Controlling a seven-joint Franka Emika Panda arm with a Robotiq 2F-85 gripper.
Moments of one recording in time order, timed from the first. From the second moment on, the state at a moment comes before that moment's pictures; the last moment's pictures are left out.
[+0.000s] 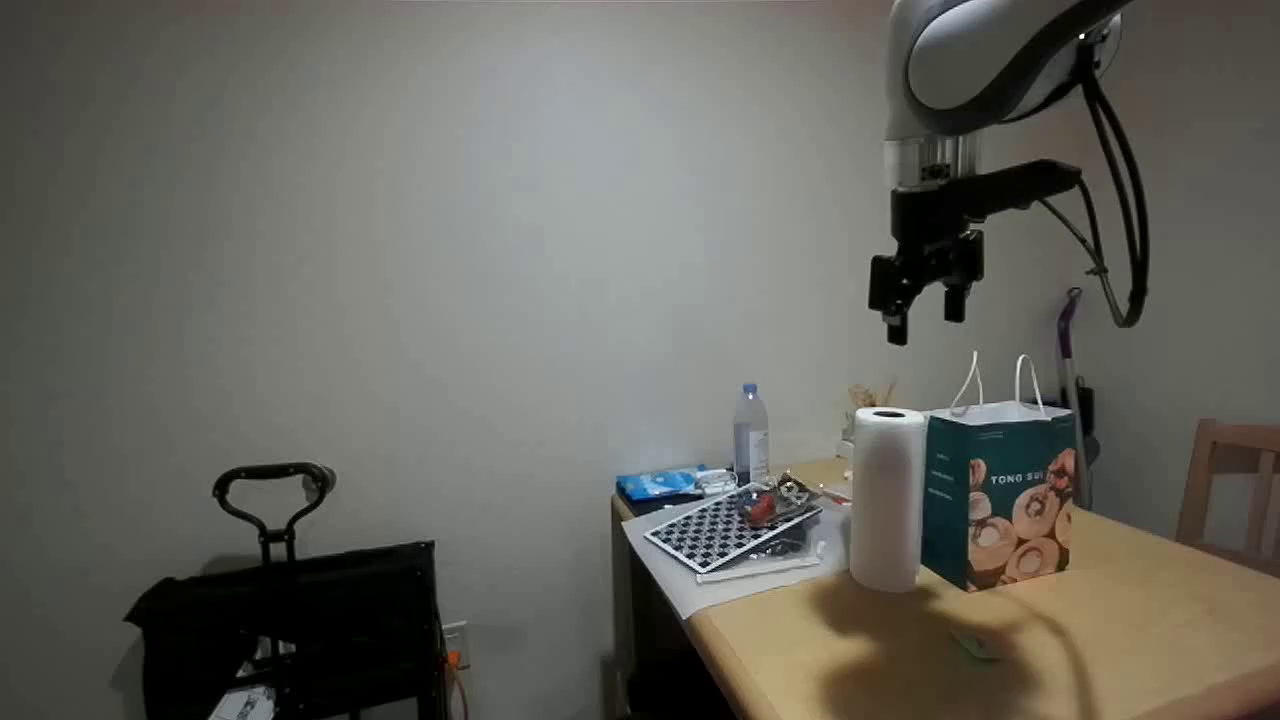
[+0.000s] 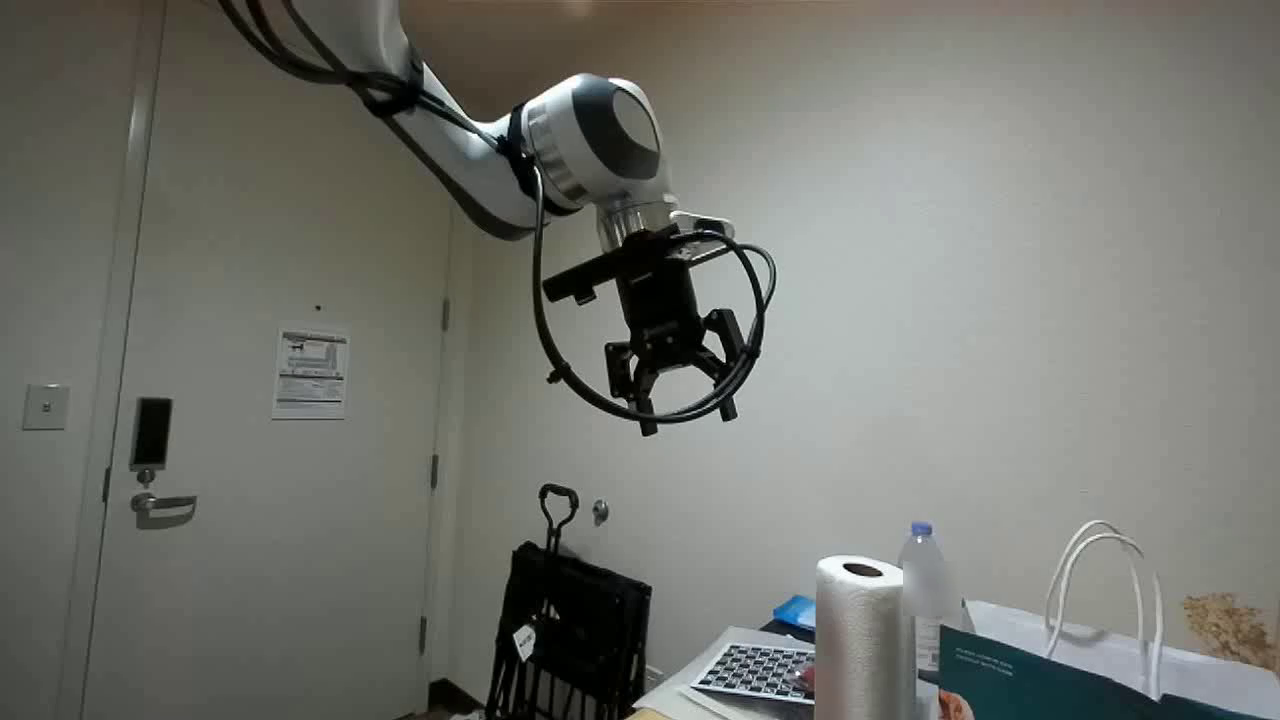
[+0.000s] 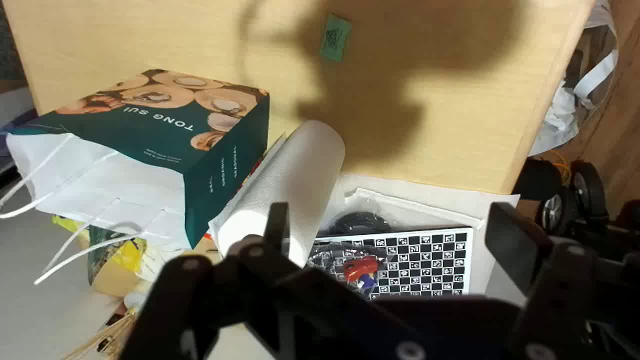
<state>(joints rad) -0.18 -0.35 -0.02 -2.21 -0.25 2.02 0.12</state>
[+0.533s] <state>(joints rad) -0.18 -0.34 -0.02 -2.21 -0.25 2.02 0.12</state>
